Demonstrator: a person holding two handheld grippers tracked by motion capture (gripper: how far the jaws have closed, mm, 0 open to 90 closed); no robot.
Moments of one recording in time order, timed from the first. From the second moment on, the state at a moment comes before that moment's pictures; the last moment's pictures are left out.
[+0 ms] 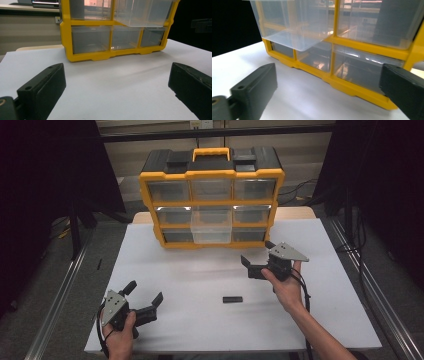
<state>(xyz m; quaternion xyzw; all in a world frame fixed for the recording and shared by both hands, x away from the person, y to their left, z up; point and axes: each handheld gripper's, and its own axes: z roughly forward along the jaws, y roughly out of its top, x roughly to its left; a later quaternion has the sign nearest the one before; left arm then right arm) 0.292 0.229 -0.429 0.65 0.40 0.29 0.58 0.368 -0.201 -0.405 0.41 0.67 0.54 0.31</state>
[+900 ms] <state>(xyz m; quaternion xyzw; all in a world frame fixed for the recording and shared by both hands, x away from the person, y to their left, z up) 0.288 0.231 -0.427 0.65 0.40 0.29 0.58 0.329 -0.235 -0.415 0.43 0.64 0.53 0.34</state>
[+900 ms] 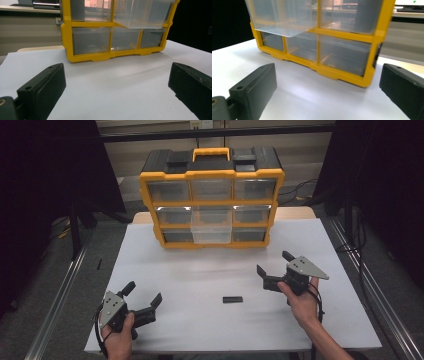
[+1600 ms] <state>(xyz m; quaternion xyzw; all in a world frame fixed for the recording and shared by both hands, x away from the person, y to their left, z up) 0.283 0.235 -0.426 0.65 0.40 0.30 0.57 0.291 -0.283 -0.425 0.49 0.60 0.52 0.35</state>
